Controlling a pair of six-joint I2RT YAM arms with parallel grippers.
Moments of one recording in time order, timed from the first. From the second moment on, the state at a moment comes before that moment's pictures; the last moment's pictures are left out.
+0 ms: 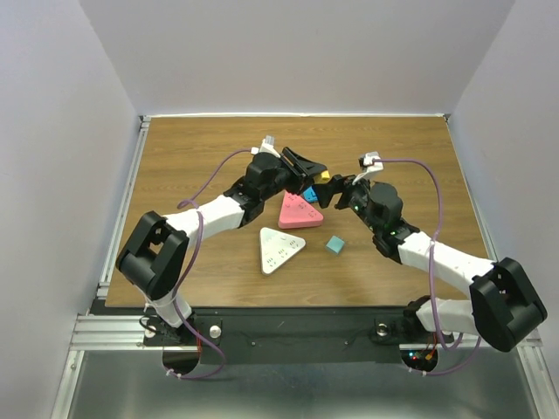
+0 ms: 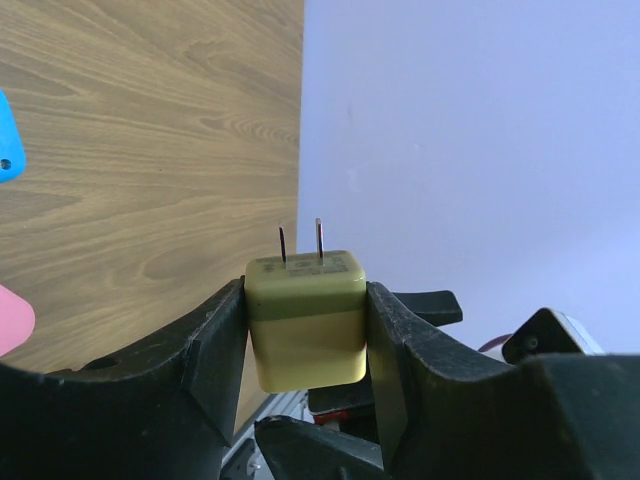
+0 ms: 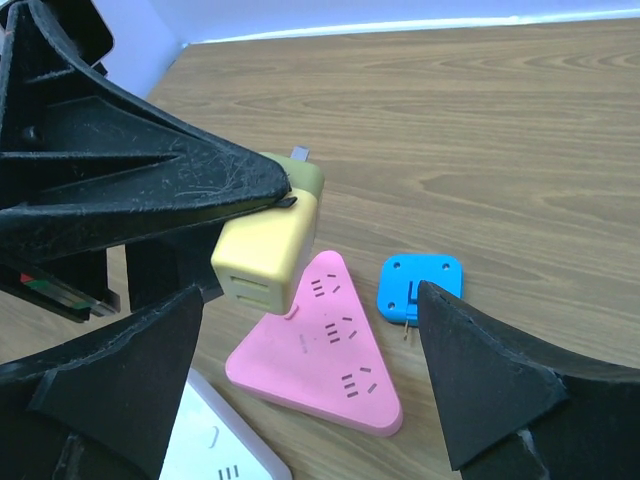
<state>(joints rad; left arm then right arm) -0.68 1.64 1.04 0.38 0.14 -1.36 0.56 1.23 0.60 0.56 0.06 0.37</state>
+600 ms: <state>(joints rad) -0.68 1.62 0.97 0.44 0.15 -1.44 0.61 1.36 0.63 0.72 0.13 0.32</state>
